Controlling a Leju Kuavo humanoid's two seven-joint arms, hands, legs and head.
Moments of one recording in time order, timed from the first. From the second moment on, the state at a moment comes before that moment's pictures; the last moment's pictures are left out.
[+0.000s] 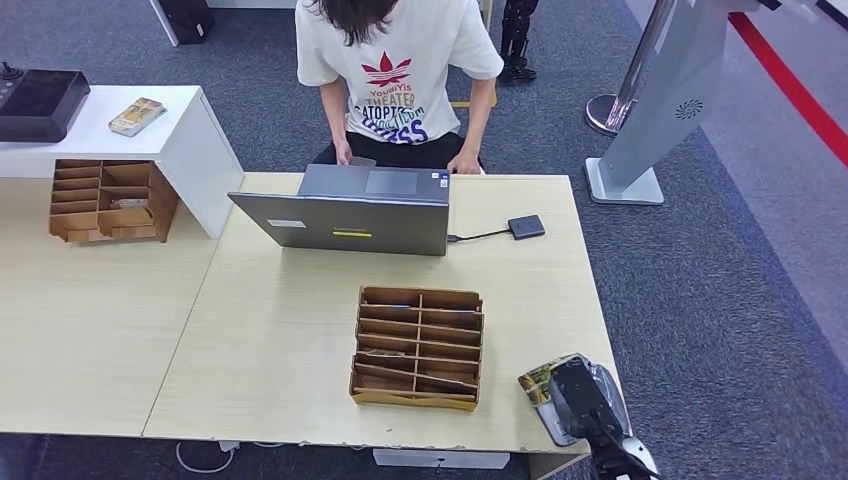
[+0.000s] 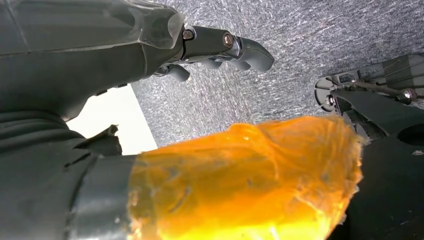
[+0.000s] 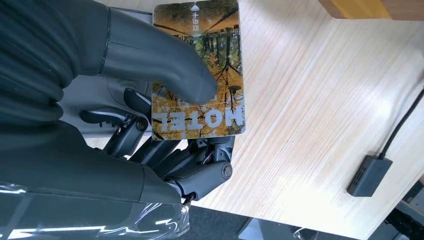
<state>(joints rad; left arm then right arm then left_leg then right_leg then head) -0.02 -0.10 0.50 -0.22 -0.65 -0.38 0.19 0.06 -0.23 0.38 -1.44 0.22 -0.31 0.07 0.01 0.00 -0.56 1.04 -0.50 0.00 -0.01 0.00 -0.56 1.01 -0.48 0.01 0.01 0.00</state>
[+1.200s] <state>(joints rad) -0.02 -0.10 0.51 -0.22 -0.67 -0.38 0.19 0.14 -0.21 0.27 -1.52 -0.02 -0.31 -0.03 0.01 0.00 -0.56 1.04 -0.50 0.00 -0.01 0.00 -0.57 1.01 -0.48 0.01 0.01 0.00</state>
